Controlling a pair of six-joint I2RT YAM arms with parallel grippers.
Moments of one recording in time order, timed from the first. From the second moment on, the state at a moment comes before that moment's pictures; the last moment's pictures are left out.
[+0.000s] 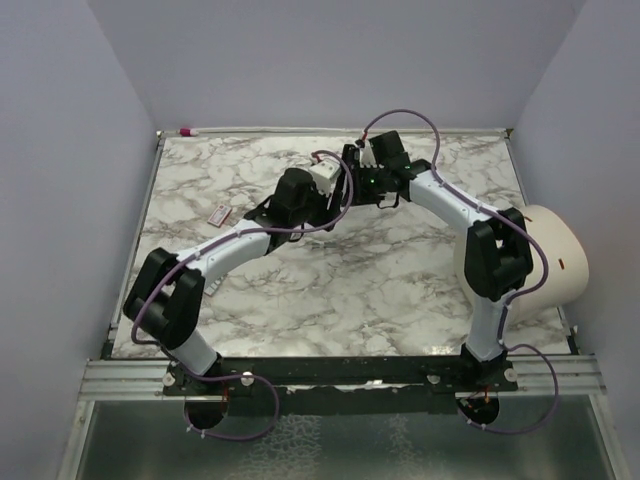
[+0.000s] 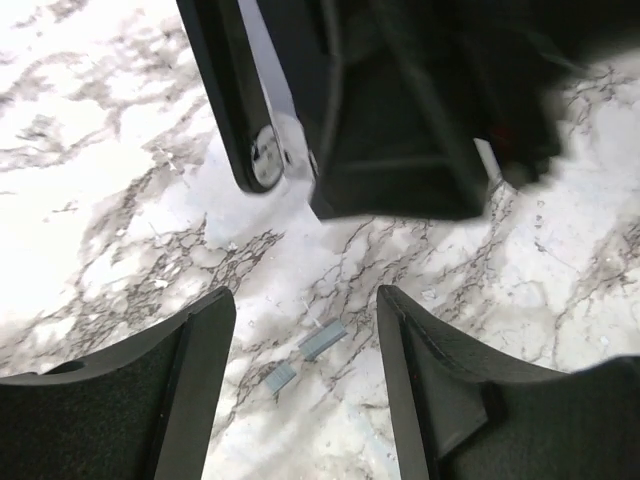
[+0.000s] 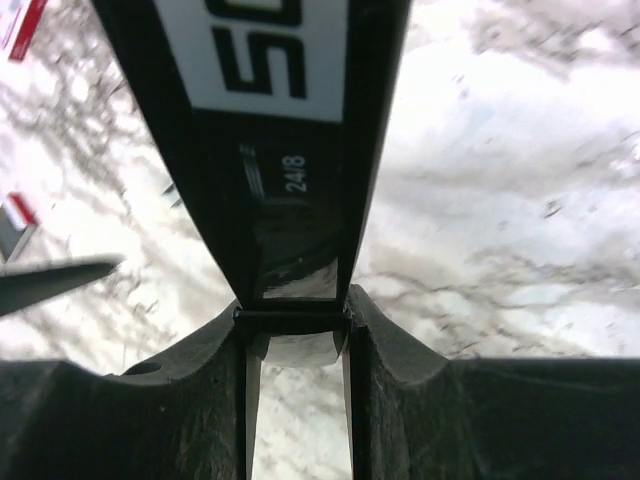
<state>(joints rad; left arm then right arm) -0.60 1.64 1.10 0.04 0.11 -0.09 0.47 1.91 1.54 -0.47 -0.31 0.31</state>
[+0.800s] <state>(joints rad) -0.49 1.52 1.02 0.15 0.17 -0.22 0.35 1.95 1.56 -0.53 -0.65 0.23</state>
